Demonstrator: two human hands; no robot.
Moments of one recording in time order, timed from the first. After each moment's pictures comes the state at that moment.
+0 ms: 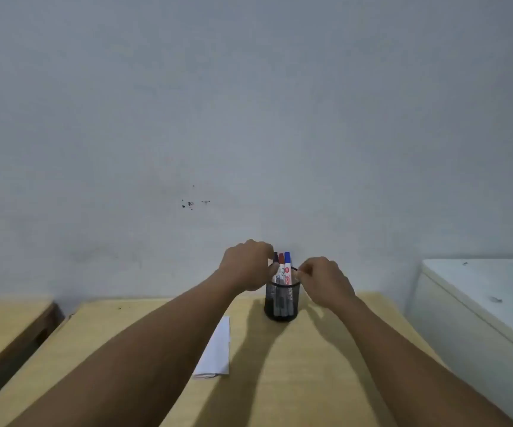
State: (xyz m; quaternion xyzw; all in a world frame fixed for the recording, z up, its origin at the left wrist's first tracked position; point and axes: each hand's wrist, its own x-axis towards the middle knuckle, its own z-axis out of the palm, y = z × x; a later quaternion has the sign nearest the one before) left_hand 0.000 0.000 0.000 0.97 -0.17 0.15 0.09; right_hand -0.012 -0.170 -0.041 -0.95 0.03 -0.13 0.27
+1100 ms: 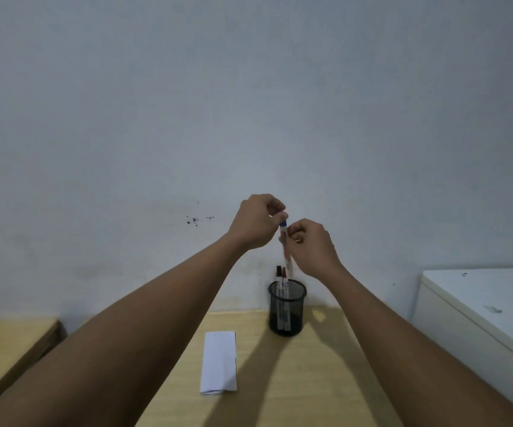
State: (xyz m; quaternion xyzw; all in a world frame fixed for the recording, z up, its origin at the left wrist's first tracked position) left_hand 0.001 0.001 0.096 0.86 -0.19 0.22 0.42; right_hand -0.024 -0.129 0.053 -0.86 -0.02 -0.22 0.45
